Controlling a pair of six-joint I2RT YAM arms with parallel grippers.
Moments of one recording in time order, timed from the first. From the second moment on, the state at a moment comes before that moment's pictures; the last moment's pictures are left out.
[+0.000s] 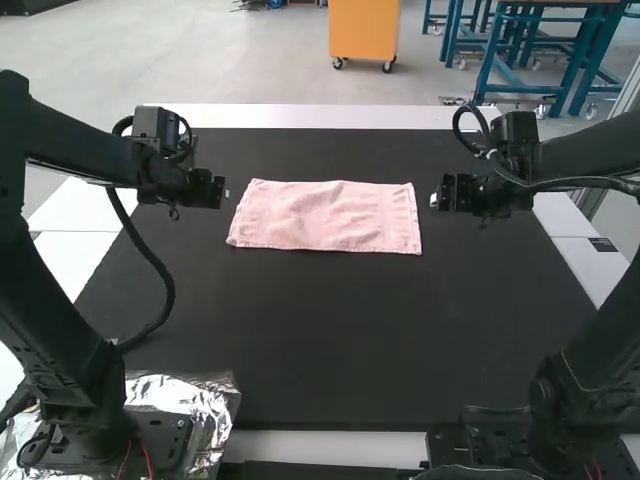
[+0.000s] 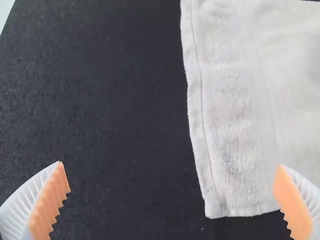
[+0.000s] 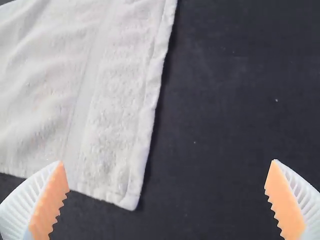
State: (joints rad) left arm -0.03 1.56 0.87 -0.01 0.01 0.02; right arm 0.11 1.59 0.90 -0.10 -0.16 0.05
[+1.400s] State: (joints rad) left arm -0.03 2.26 1.53 -0.04 0.03 -0.01; right arm 0.16 2.28 1.45 0.06 -0.15 0.03
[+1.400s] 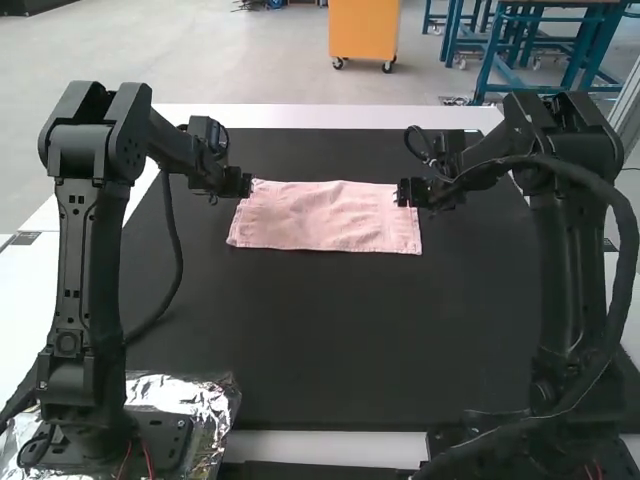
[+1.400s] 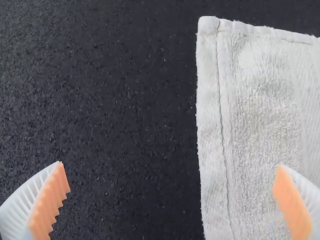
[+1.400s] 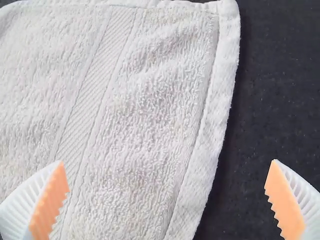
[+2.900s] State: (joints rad) left arm -0.05 2.42 1.73 -0.13 0.08 0.04; right arm 0.14 2.40 1.62 0.00 -0.20 -0.02
